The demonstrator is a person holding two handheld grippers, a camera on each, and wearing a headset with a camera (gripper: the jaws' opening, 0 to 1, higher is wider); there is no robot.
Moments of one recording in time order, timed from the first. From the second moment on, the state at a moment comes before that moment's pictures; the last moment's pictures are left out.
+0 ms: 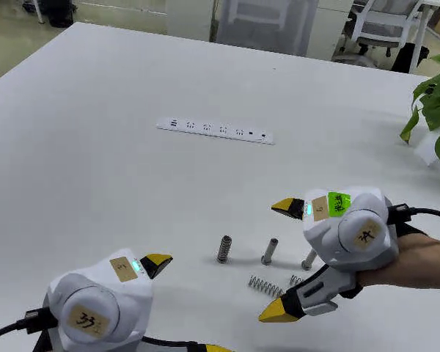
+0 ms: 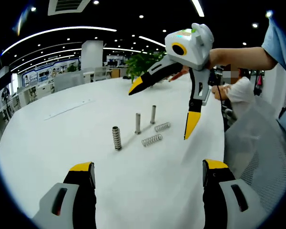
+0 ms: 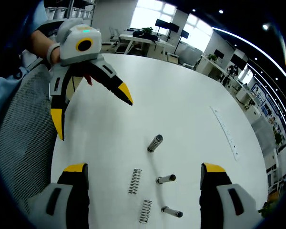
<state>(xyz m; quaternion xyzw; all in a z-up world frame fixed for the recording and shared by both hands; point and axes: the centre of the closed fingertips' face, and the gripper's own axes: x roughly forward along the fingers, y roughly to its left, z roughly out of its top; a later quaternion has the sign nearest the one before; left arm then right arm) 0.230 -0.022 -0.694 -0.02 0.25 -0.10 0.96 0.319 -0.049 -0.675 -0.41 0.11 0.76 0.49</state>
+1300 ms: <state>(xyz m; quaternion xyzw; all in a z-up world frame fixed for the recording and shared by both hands) 0.285 -0.055 -0.703 0.09 0.29 -0.25 0.92 0.340 -0.176 -0.693 -0.29 0.21 0.68 0.64</state>
